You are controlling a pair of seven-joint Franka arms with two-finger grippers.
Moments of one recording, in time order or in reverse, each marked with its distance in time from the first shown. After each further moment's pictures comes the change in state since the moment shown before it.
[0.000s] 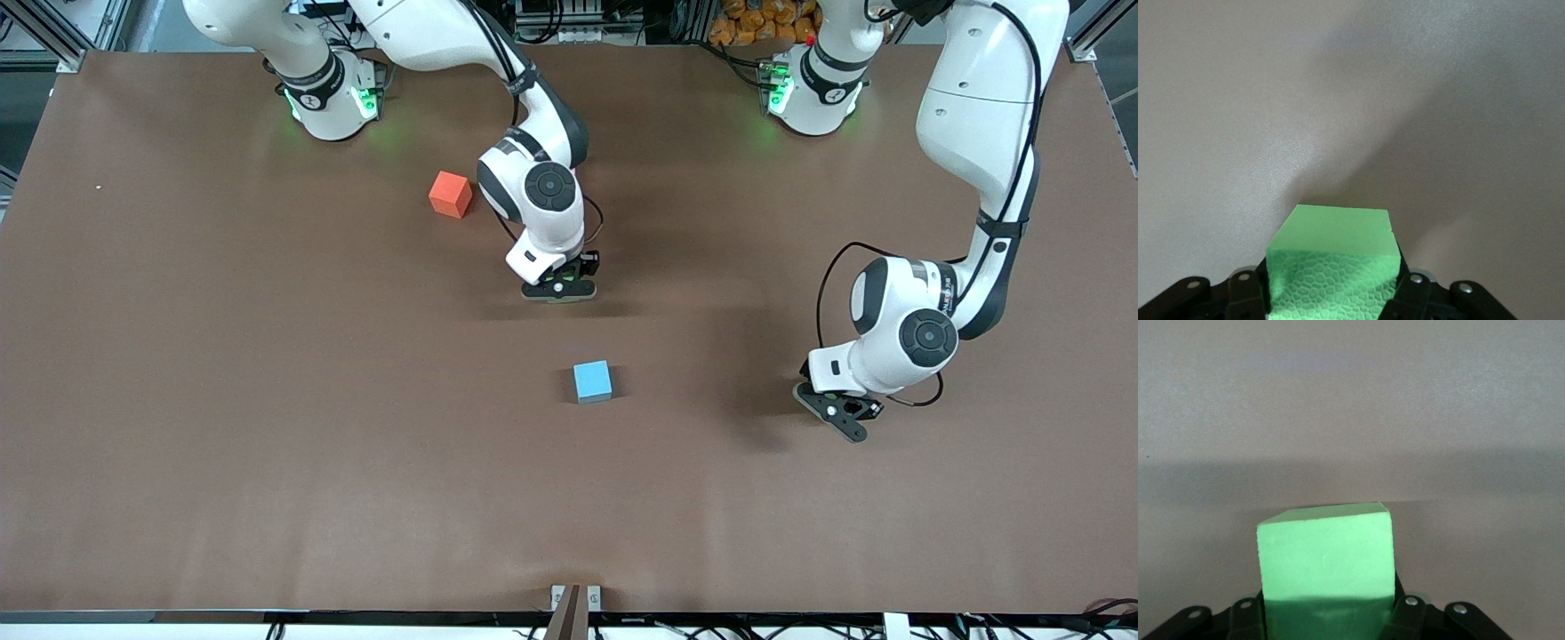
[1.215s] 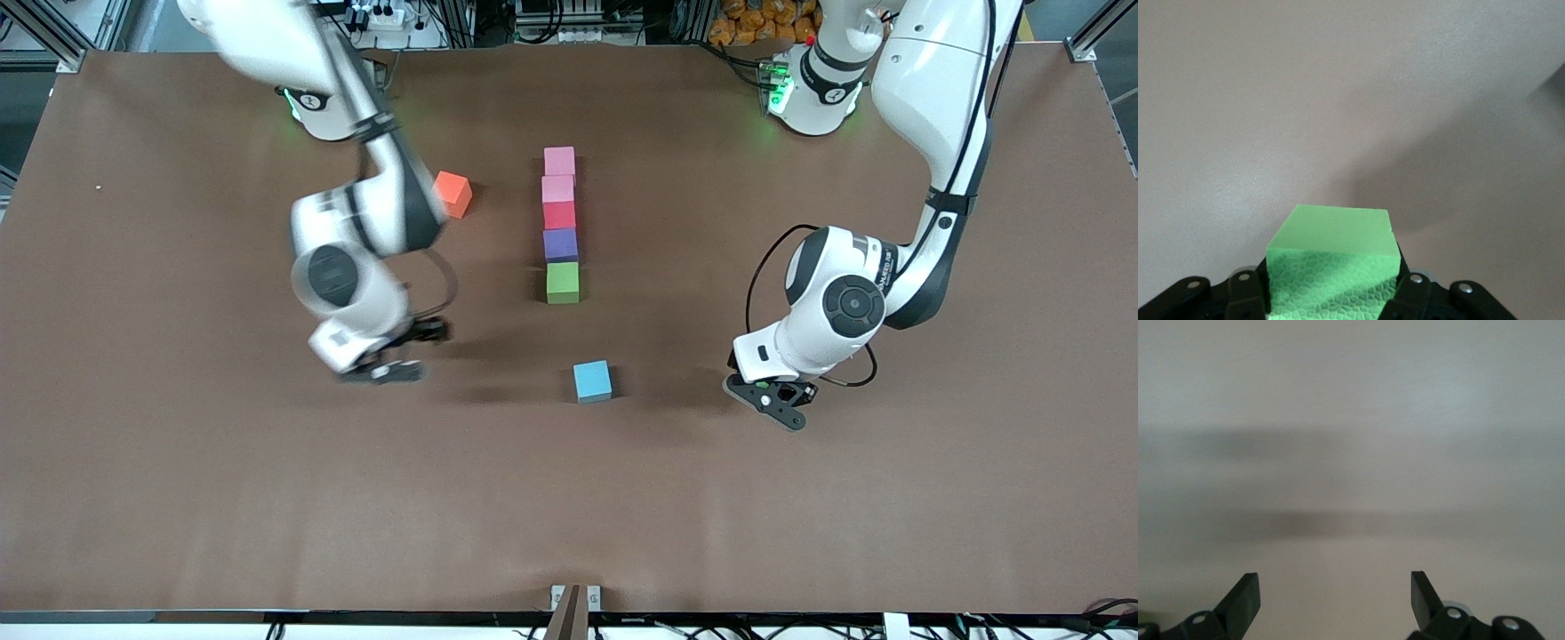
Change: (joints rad) left arm -0.133 -0.073 -0.068 0.059 -0.031 -0.082 -0.331; right arm -0.343 -0.174 -0.226 -0.001 -0.005 -0.286 -0.605
